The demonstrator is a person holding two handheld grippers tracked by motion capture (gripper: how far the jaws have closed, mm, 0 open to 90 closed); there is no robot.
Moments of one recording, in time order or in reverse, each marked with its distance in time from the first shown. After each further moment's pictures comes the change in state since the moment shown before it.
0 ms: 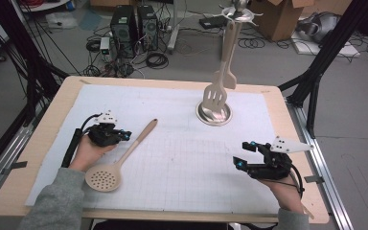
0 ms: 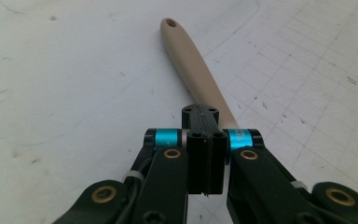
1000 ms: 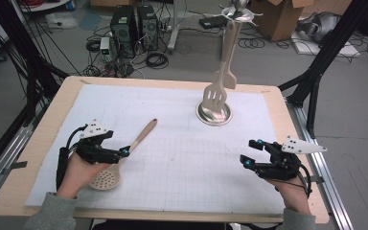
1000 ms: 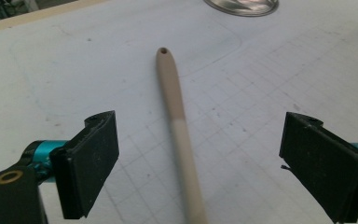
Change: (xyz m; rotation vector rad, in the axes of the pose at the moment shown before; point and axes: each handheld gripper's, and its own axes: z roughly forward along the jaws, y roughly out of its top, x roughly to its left) left arm -0.061 -0.001 -0.050 -0.117 0.118 -0.096; right arm -0.004 0.002 -0.018 -0.074 0.010 0.006
